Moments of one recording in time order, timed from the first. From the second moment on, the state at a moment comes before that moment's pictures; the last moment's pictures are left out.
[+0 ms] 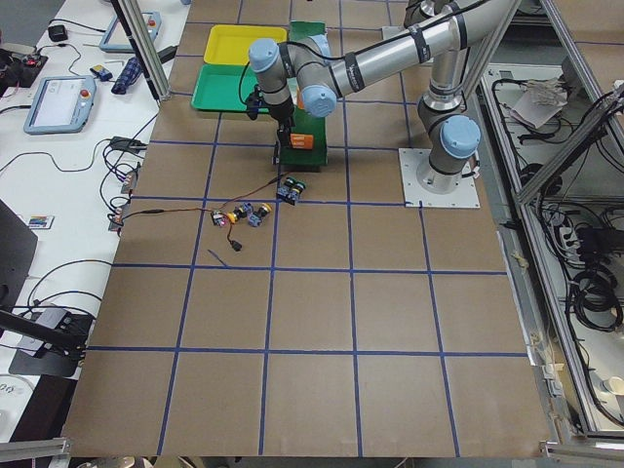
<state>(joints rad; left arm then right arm) -1.36 -1.78 -1.72 -1.36 1.58 0.24 1.65 -1.60 1.68 -1.65 -1.59 -0.07</state>
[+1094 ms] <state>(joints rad) -1.18 -2.10 -1.59 -1.00 1.59 0.21 1.65 -1.60 1.68 -1.65 -1.59 -0.08</state>
